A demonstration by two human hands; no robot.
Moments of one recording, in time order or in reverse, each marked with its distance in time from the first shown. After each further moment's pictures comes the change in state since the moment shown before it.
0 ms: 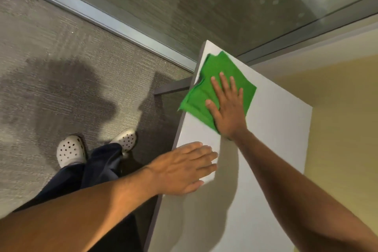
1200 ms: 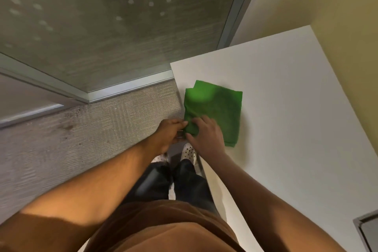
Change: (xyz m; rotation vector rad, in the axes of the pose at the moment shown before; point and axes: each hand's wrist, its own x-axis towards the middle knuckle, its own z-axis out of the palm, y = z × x) left_hand 0.024 -0.093 -0.110 -1.474 -0.160 -1.261; right_hand -0.096 -0.145 -0.030 0.592 0.136 0.510
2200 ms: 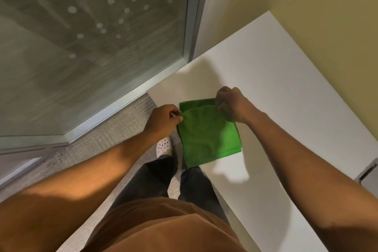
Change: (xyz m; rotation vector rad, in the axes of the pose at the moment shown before) left_hand 0.066 0.126 0.002 1.085 -0.055 0.517; right_hand 0.108 0.085 -0.121 0.018 -0.129 0.048
